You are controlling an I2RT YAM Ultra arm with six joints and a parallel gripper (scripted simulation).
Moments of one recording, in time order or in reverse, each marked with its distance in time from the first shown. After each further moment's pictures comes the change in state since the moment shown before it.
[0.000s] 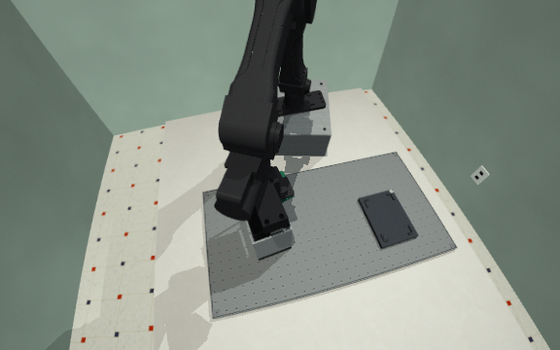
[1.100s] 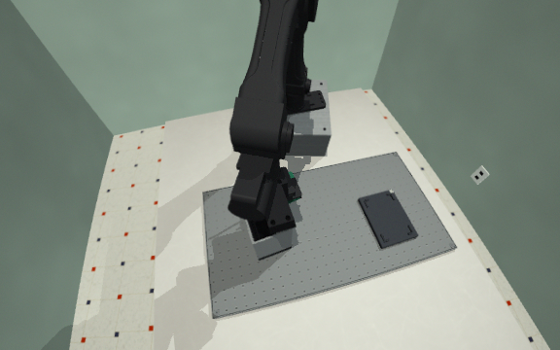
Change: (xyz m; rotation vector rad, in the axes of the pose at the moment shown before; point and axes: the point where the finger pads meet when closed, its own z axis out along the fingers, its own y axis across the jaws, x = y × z) arm -0.003 0.016 0.003 -0.007 0.008 0.066
